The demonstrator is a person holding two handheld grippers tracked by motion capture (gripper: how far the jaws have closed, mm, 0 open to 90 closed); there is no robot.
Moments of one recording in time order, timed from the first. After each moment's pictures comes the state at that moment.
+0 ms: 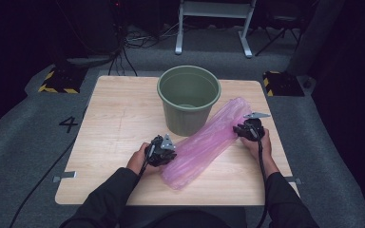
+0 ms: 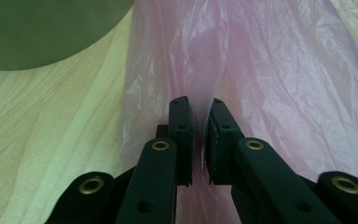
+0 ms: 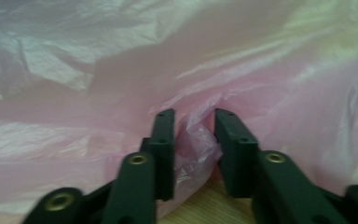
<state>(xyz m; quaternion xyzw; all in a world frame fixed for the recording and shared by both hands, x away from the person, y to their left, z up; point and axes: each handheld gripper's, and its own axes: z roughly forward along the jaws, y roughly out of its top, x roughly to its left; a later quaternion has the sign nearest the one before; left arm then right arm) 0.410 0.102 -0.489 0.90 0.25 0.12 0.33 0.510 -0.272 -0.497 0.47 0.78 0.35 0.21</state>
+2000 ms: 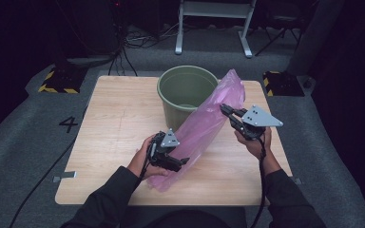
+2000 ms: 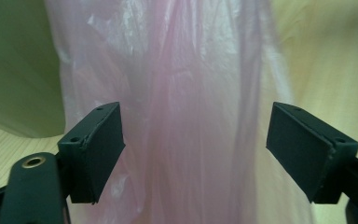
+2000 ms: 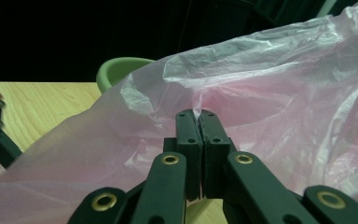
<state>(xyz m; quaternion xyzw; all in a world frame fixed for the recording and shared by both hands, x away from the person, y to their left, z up) 0.381 0.081 -0.430 0.87 0.26 0.14 0.39 0.415 -0.202 -0.351 0.17 0.74 0.54 0.37</state>
